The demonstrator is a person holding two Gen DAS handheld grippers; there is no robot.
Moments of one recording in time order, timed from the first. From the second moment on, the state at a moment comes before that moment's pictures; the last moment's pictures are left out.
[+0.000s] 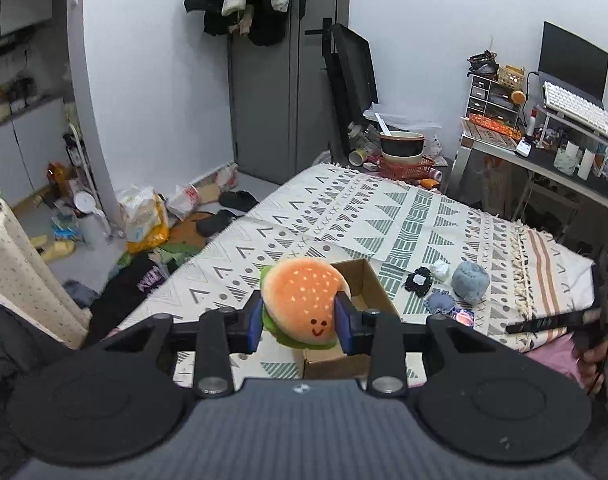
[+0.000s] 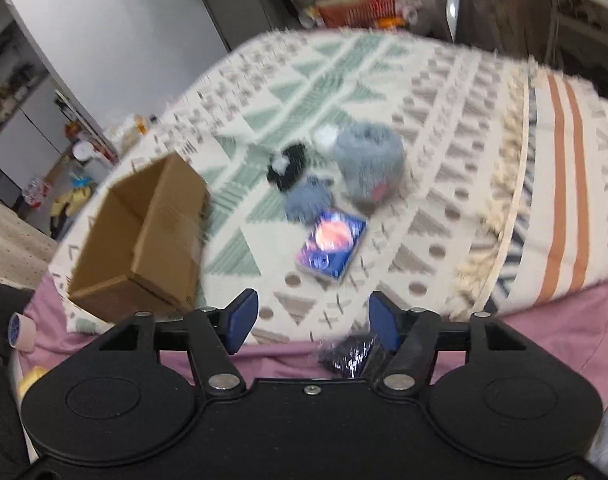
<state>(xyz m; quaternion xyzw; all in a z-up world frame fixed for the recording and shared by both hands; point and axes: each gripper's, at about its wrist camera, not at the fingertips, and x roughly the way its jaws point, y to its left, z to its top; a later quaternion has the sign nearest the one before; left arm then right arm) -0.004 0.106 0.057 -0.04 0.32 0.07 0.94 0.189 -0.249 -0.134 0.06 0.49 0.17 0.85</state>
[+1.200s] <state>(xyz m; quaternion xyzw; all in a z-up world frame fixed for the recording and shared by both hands) 0.164 0.144 -0.082 -0.11 0.33 -0.10 0.93 0.210 -0.233 -0.201 0.03 0.58 0.04 0.81</state>
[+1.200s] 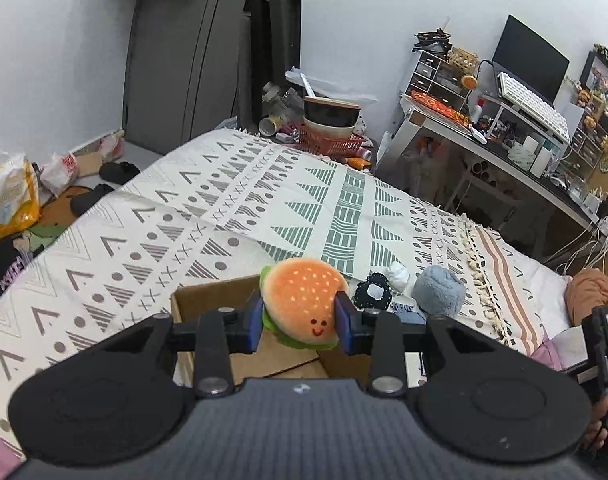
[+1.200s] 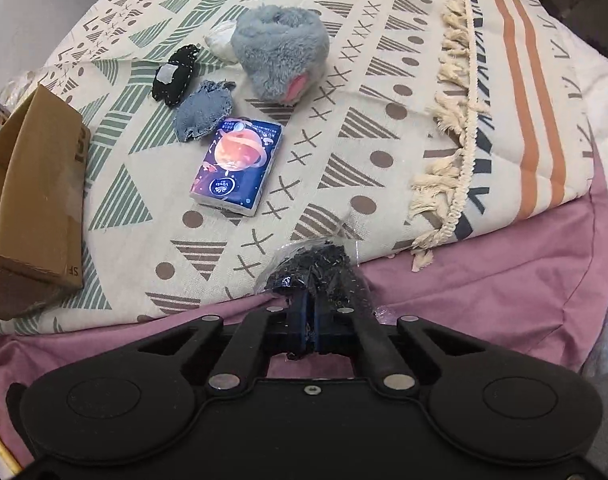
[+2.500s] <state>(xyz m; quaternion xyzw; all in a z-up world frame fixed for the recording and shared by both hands) 0.156 0.137 -0.127 -0.11 0.38 -0.07 0.92 0.220 -0.109 -0.081 0.03 0.43 0.23 0.87</state>
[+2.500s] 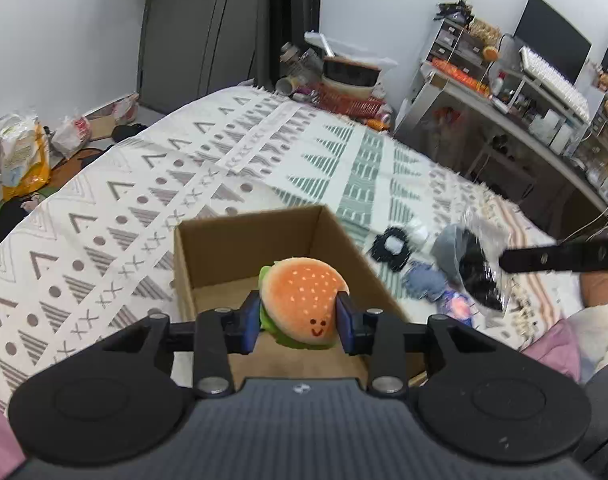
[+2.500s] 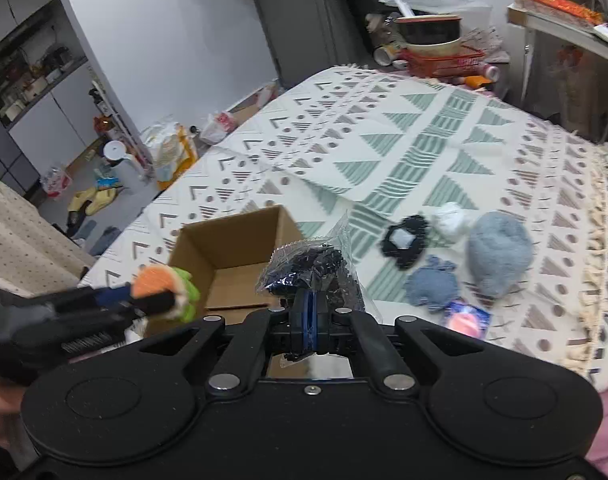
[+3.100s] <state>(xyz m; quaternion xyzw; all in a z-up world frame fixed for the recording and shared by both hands) 0.131 0.143 -0.126 -0.09 0.38 -0.04 0.92 0.210 -0.051 -0.093 0.03 0.43 0.28 0.86</state>
